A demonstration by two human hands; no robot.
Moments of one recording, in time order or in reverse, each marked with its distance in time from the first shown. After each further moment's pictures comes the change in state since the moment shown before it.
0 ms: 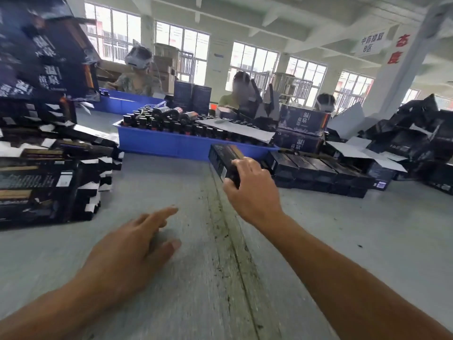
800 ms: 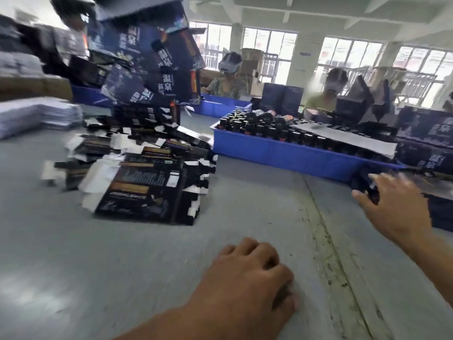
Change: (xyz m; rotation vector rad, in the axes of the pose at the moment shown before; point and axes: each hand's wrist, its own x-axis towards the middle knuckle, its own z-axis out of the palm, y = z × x) left_hand 0.010 -0.002 0.015 0.333 0.085 0.277; right_hand 0.093 0.097 0.063 -0.207 -0.011 0.045
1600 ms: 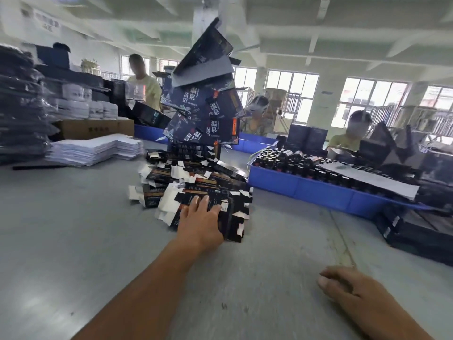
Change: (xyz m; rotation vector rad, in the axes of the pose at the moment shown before) left_hand -0.023 -0.152 -0.053 0.058 -0.092 -0.734; right_hand -0.160 -0.125 -0.081 0.536 -0.488 -0.163
